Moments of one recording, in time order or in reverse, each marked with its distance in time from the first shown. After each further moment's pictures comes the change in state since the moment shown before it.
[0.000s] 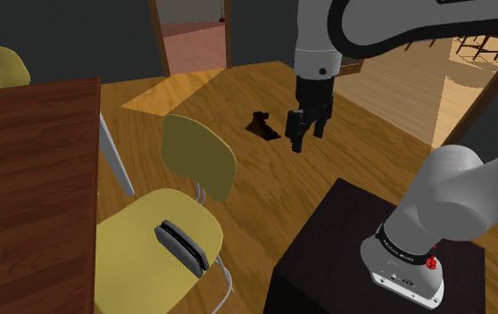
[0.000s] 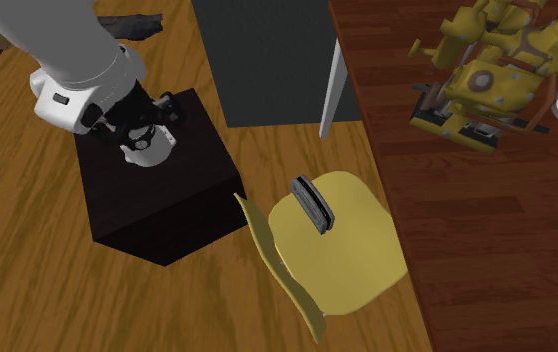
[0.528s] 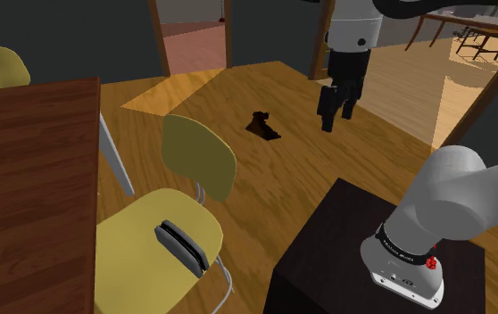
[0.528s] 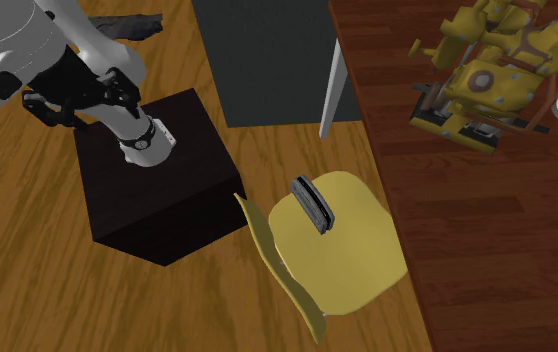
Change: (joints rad) arm -0.036 -0.126 -0.108 0.037 -0.069 -0.184 -0.081
